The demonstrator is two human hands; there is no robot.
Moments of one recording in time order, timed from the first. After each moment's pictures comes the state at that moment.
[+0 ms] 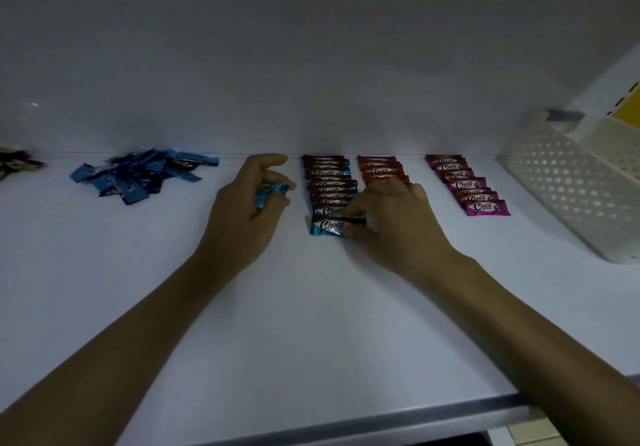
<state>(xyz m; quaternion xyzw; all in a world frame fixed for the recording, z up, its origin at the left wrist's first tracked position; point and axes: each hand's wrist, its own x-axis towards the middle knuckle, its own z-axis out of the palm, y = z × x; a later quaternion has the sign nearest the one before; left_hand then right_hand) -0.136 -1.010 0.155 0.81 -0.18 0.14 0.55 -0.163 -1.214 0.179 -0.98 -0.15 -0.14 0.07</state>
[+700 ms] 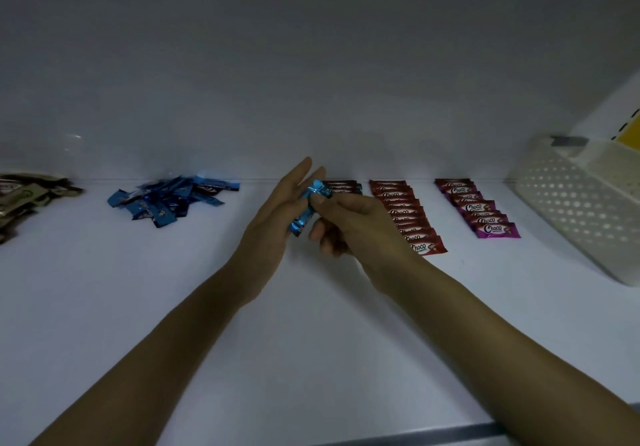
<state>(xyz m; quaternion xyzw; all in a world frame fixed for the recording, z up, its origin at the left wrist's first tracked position) -0.141 -1.018 0.174 0.63 -0.20 -0.05 0.75 -0.167 -1.151 0.209 -0.72 -0.01 0.05 0.69</state>
